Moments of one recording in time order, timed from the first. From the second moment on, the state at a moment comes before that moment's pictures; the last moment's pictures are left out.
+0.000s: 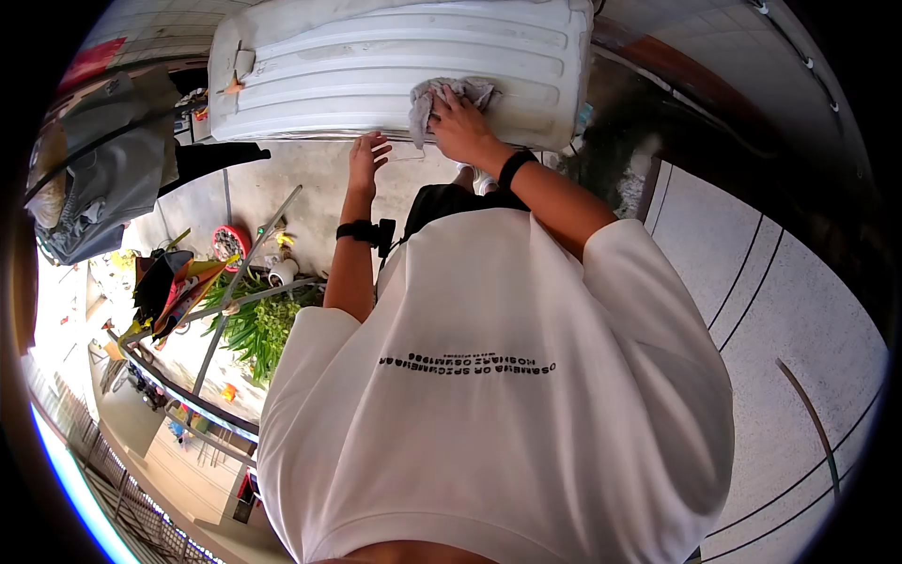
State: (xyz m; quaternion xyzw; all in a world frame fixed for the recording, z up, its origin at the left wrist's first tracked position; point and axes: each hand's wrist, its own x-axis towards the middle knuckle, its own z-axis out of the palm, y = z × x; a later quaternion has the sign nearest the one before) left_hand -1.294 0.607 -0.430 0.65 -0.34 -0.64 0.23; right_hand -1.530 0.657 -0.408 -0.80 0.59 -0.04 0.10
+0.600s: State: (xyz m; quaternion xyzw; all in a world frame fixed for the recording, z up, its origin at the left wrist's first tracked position) left_hand -1.325 0.598 -0.421 0.59 -0.79 -0.17 0.02; right_hand -1.653 0.744 -0.394 -0.74 0.67 -0.01 0.07
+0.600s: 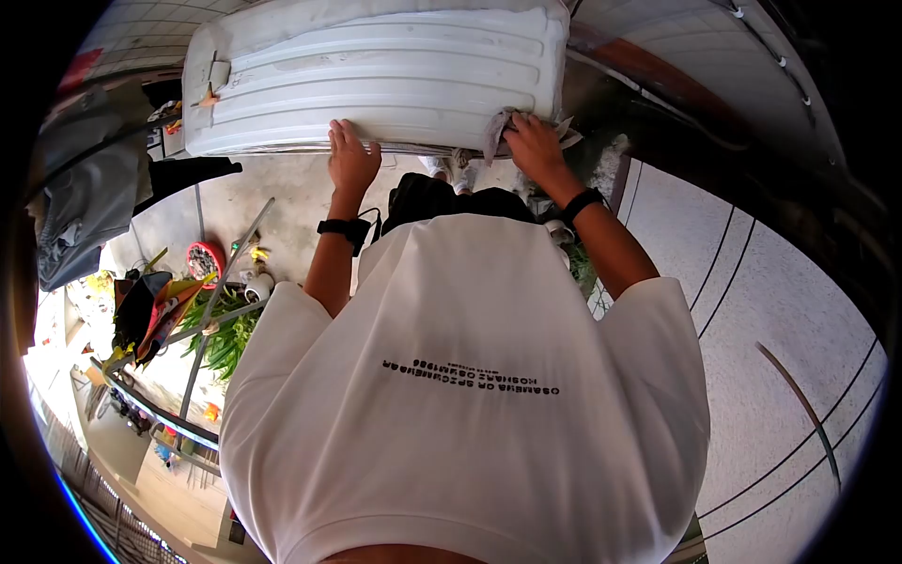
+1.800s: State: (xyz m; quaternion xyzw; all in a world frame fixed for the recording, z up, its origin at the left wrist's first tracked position) left_hand -1.421 0.648 -0.432 0.69 -0.69 -0.18 -0.11; right_hand -1.706 0.741 -0.412 -0.77 0.59 -0.17 0.16
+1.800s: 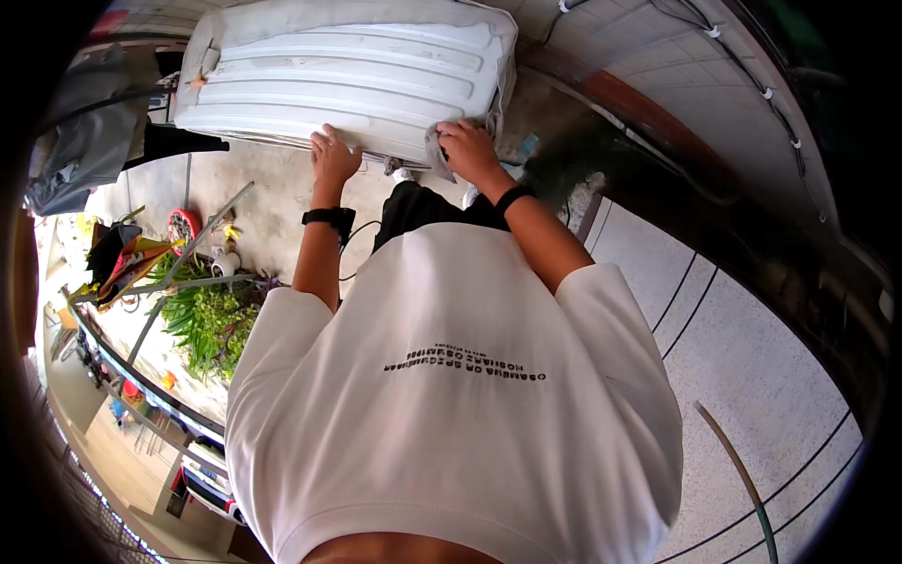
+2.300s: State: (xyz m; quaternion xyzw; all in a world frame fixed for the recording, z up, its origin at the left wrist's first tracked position) left_hand -1.481 0.649 -0.406 0.57 -0.78 -0.25 -0.09; right_hand -1.787 0.665 -0.412 -0.67 0.68 -0.27 0.12
